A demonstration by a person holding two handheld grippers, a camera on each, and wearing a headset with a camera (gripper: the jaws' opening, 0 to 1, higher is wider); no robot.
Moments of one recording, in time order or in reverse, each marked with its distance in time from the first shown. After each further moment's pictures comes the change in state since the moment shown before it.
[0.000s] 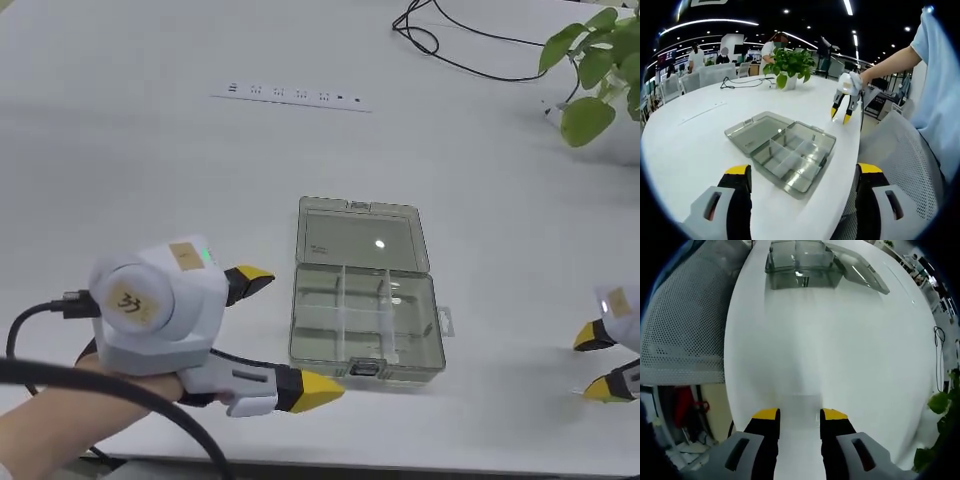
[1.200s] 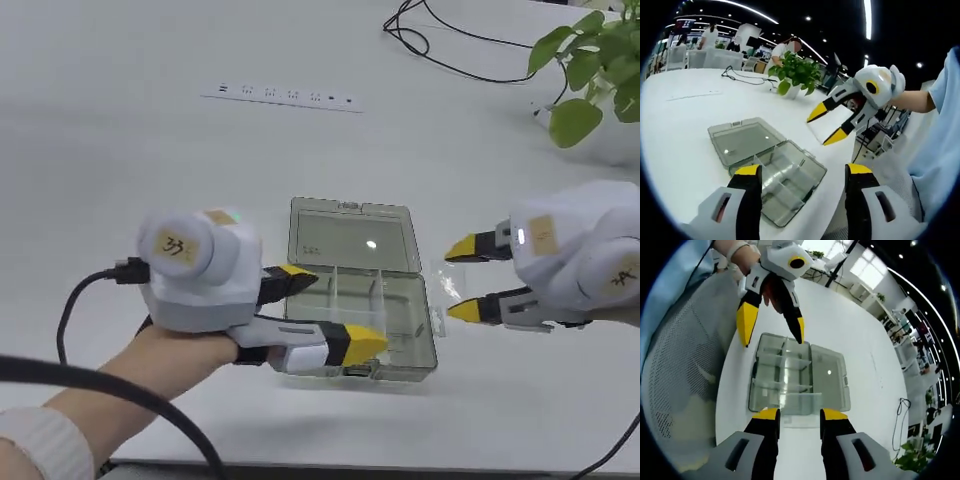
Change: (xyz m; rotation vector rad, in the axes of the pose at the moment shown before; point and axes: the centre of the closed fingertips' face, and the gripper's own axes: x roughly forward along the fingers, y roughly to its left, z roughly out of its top) left arm 0.040 -0.010 0.044 -0.329 -0.123 -0.104; right arm -0.074 -0.030 0.201 -0.223 -0.396 -0.294
